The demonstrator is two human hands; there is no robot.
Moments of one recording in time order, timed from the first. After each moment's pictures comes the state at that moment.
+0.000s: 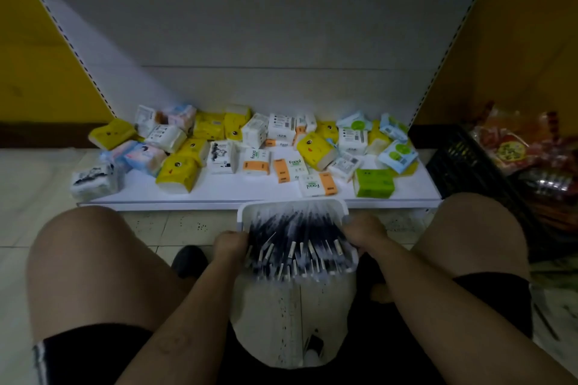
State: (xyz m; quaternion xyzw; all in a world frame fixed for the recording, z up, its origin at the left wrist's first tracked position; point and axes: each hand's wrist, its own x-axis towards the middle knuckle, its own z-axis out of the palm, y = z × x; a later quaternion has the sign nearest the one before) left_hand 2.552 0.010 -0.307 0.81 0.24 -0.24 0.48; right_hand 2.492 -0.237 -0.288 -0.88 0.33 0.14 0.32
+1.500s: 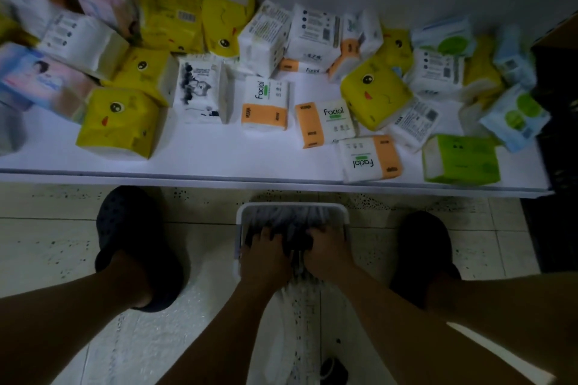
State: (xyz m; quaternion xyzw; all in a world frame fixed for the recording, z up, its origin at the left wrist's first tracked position) left_hand 2.658 -0.026 -0.531 0.92 -0.14 -0.35 0.10; right_hand 2.632 -0.161 -0.510 -0.89 0.20 0.32 0.26
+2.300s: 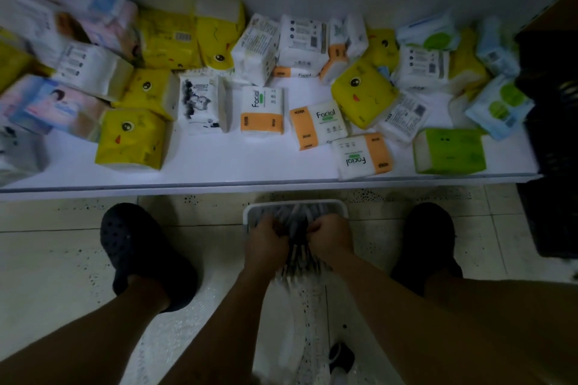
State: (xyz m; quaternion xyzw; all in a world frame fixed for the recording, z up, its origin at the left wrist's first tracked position) left_hand 2.678 -0.026 -0.463 0.88 0.03 -0.34 0.34; right_hand 2.649 -0.155 -0.471 -0.84 0.34 0.25 0.33
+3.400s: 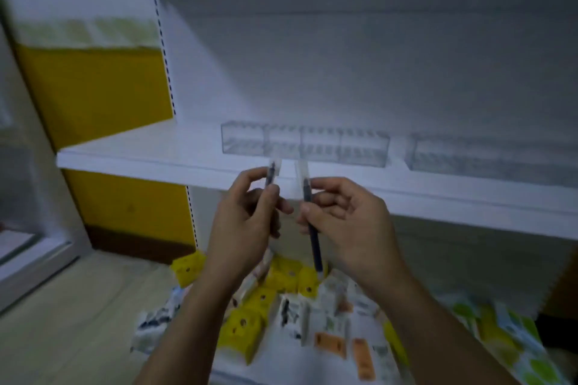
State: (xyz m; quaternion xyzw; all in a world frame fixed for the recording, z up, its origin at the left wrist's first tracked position) left_hand 2.717 0.092 0.013 0.70 -0.18 0.22 0.65; right_hand 2.690 -0.050 0.027 -0.70 -0.14 -0.17 0.68
